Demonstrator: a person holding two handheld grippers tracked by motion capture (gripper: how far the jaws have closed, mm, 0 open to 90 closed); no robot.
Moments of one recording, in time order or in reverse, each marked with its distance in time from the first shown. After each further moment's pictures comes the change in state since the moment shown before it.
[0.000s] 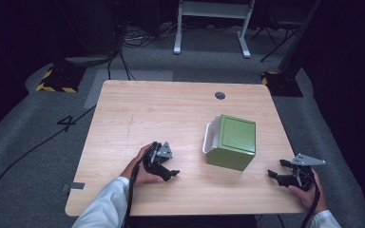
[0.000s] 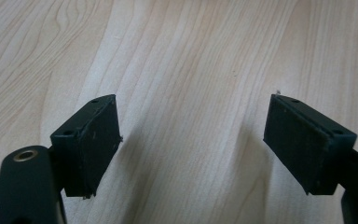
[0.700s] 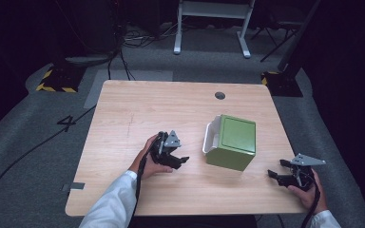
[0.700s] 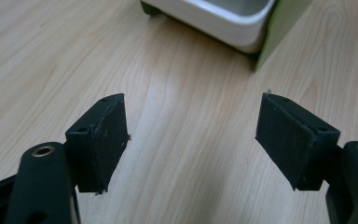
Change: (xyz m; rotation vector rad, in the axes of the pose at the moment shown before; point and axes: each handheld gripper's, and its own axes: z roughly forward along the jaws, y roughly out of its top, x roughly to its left) left arm -0.001 0.046 -0.009 -0.115 0.109 -0.027; right arm 0.000 0.000 0.000 0.000 0.001 -0.001
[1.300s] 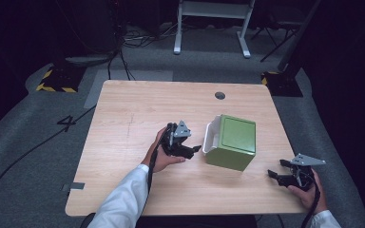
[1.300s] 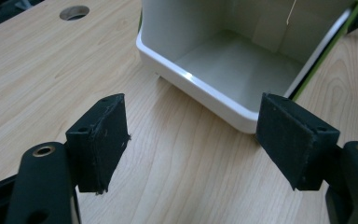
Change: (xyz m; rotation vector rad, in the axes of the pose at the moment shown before) left arm 0.003 0.036 0.019 -0.102 0.019 -0.052; right arm 0.000 0.000 0.000 0.000 0.001 0.000
